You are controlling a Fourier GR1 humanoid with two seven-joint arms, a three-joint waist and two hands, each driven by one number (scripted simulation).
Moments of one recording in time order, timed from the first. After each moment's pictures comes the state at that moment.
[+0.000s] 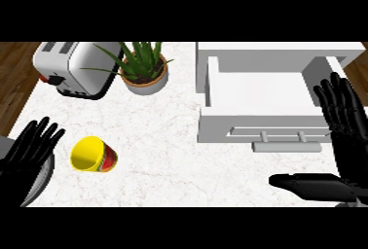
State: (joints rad) left arm 0.15 0.24 0.23 -1.69 0.43 -0.55 -0.10; right arm -0.04 -0.14 -0.03 -2.00 0.02 0.07 -0.01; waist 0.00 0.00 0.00
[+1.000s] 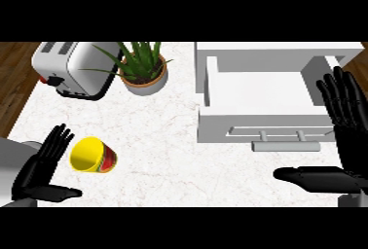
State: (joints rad) left arm -0.12 0.32 0.29 -0.82 0.02 -0.51 -0.65; right arm -0.08 -0.15 -0.08 -1.96 0.00 0.11 -0.01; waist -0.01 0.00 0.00
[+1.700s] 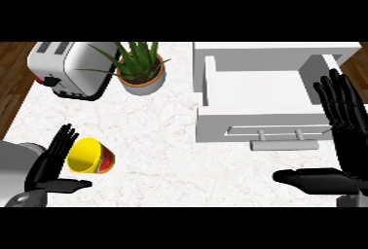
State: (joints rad) left arm -0.31 0.36 0.27 -0.40 -0.06 -0.41 -0.89; right arm -0.07 -0.14 -0.08 -1.95 0.01 0.14 -0.03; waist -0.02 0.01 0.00
